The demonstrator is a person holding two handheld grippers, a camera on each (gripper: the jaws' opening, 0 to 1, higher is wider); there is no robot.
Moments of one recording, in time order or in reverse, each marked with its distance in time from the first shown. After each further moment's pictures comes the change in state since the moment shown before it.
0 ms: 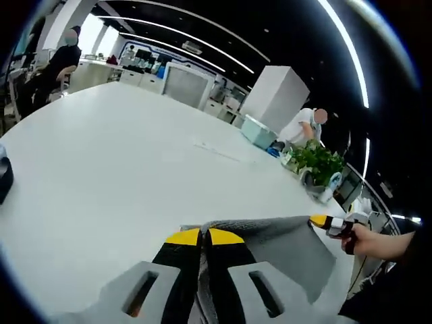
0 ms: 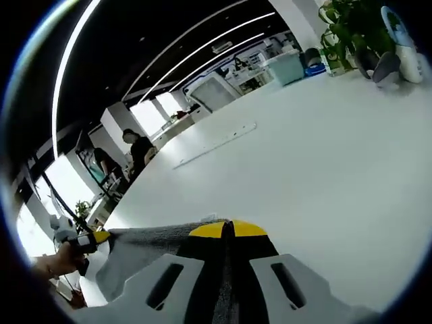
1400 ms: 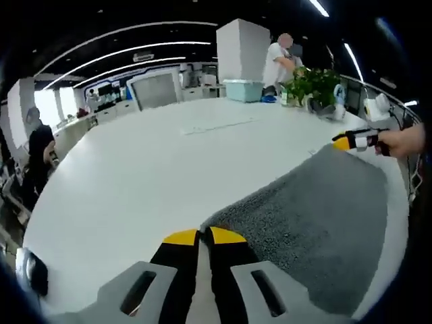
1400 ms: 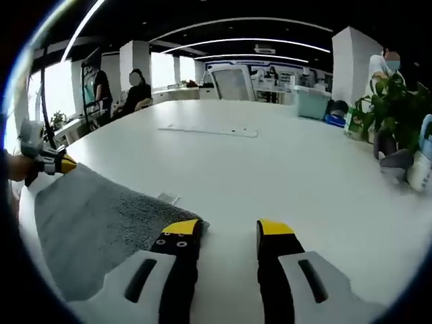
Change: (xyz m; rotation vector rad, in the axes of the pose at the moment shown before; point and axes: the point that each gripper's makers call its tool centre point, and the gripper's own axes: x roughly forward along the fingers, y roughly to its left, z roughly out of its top) left arm 0.016 0.017 -0.011 0.692 0.130 0.110; right arm 0.011 -0.029 0.008 -0.608 0.051 -0.134
